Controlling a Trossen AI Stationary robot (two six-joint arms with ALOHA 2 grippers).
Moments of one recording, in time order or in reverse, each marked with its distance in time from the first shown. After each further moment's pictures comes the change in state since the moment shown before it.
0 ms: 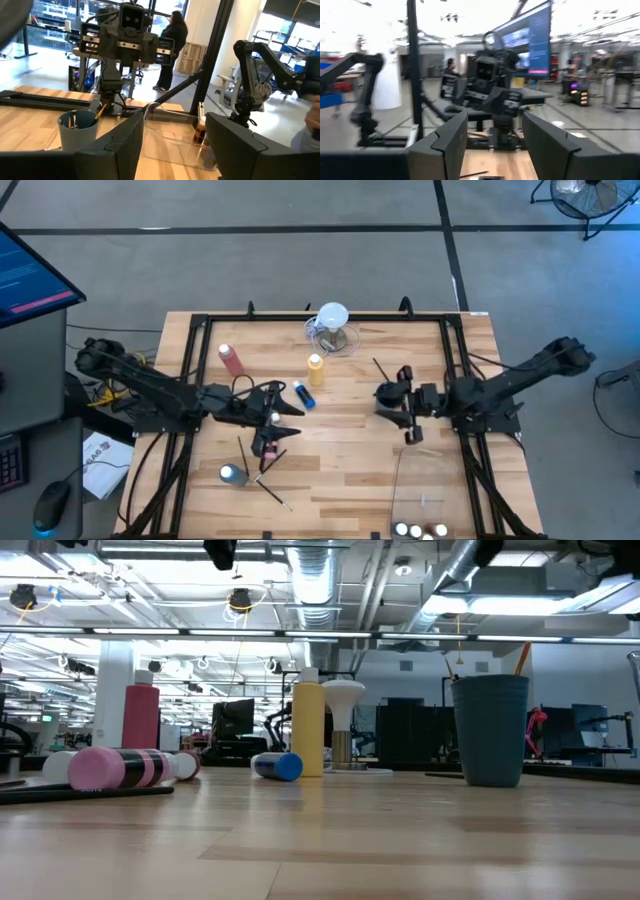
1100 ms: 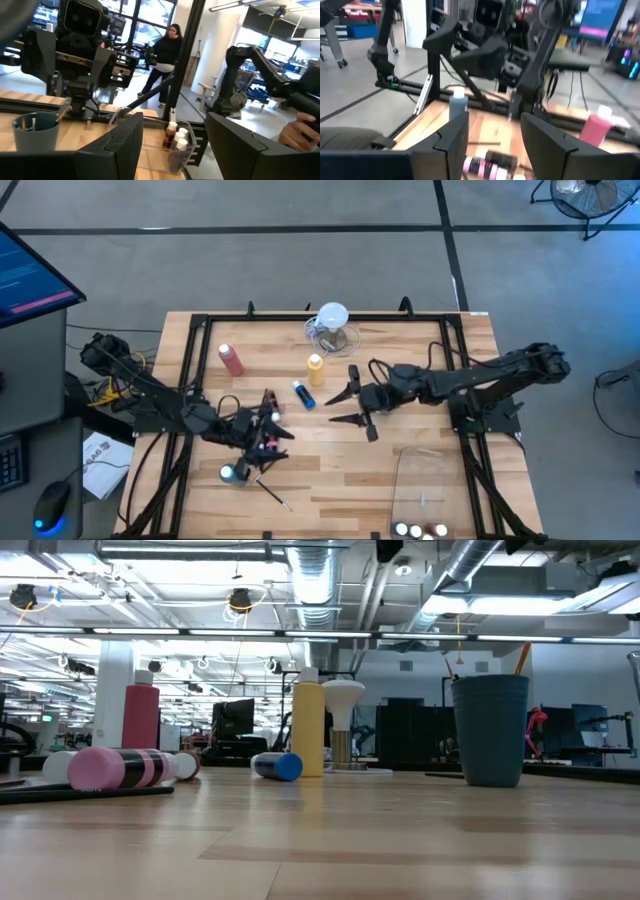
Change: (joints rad) left arm -0.222 0.007 0.000 0.071 -0.159 -0.021; right arm -0.219 0.396 0.439 -0.360 -0.402 -0.061
